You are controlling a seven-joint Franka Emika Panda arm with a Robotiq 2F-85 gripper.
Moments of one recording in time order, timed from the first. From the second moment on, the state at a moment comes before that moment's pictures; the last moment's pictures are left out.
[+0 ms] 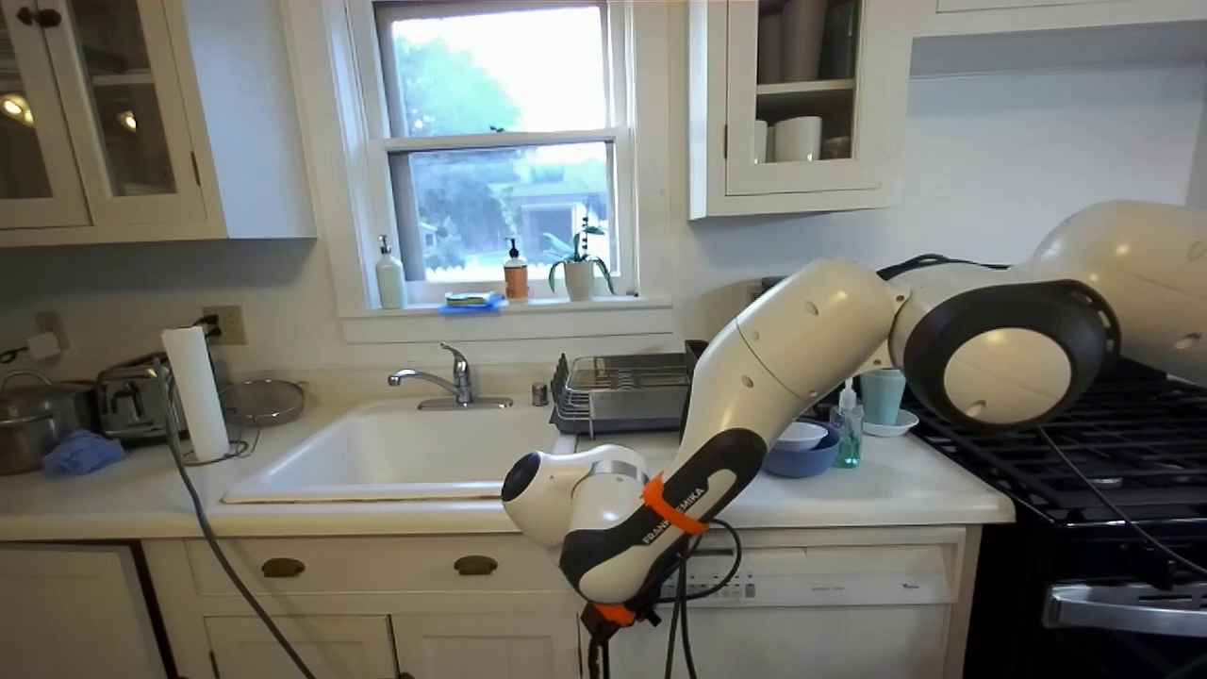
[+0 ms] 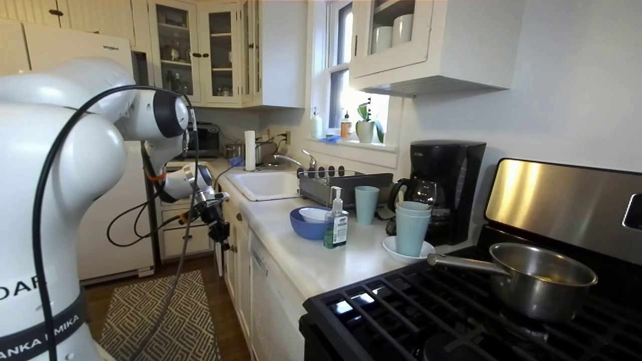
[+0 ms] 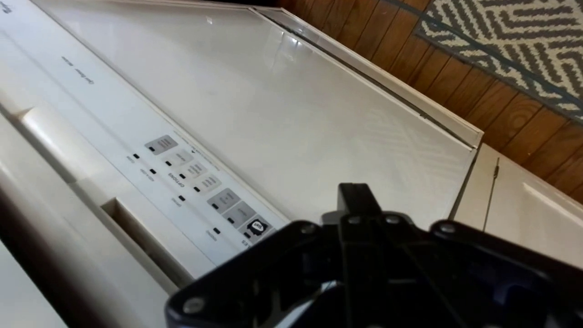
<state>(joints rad) 0.71 1.17 -0.11 -1.17 -0.41 1.94 0.97</state>
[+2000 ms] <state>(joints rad) 0.72 1.47 -0.22 -0.75 -0.44 1.81 1.01</state>
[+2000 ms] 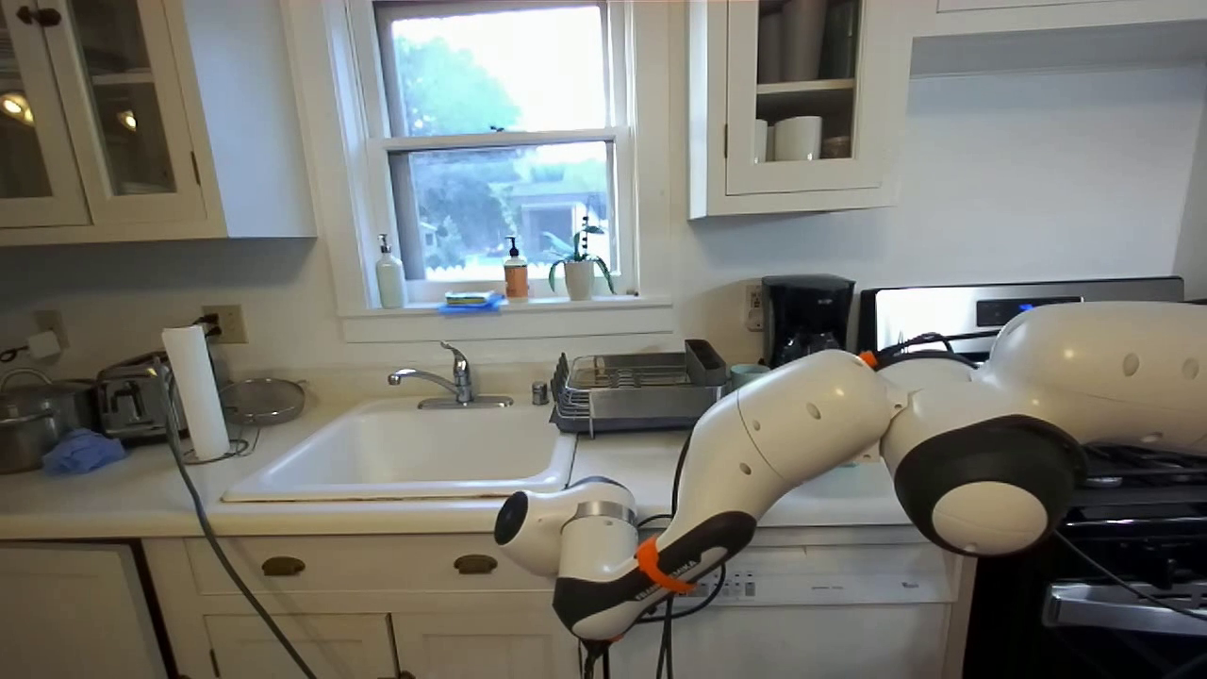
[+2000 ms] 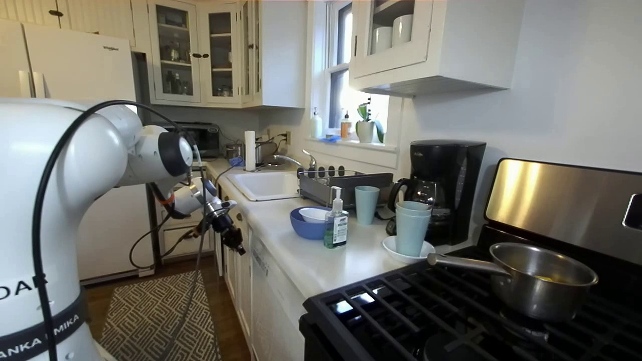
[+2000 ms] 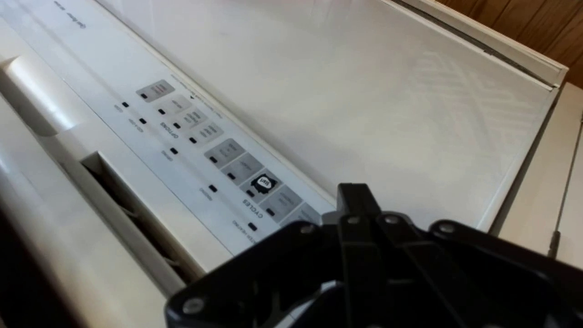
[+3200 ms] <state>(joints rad) 0.69 1.48 -0.23 -0.73 -0.44 1.92 1.02</state>
